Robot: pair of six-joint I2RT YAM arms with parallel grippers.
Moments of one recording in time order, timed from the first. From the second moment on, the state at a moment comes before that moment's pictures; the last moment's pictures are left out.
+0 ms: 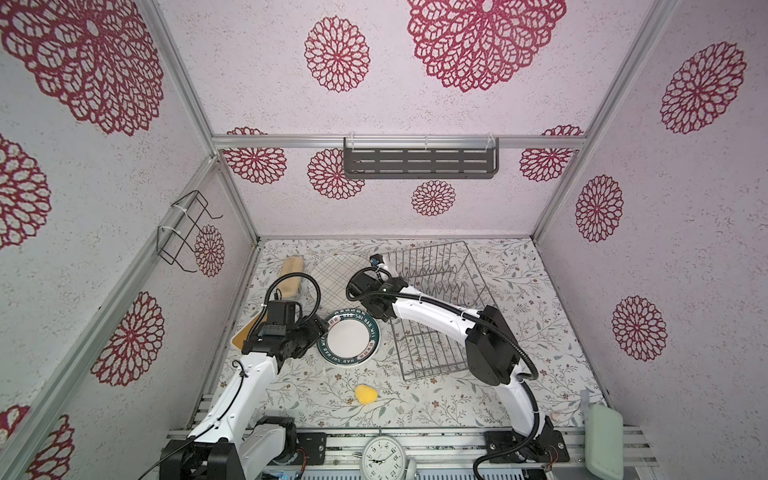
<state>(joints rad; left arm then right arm) -0.07 1.05 0.63 -0.49 0.25 -0.79 0.97 2.19 1.95 -0.88 0.97 0.47</state>
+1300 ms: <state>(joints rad) -0.16 1.02 0.74 -0.17 0.46 -1.01 0.78 1.40 1.10 -0.19 0.05 0.73</state>
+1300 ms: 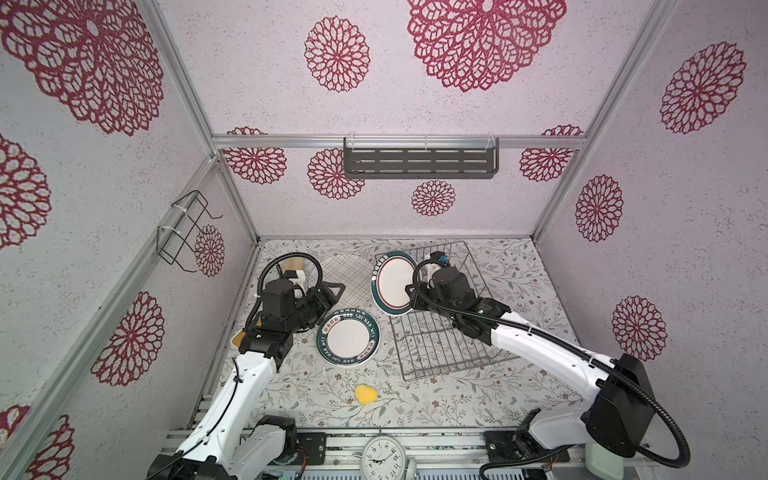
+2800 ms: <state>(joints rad) -0.31 1.09 0.67 0.16 0.42 -1.18 0.73 1.40 0.90 0.38 -0.29 1.19</state>
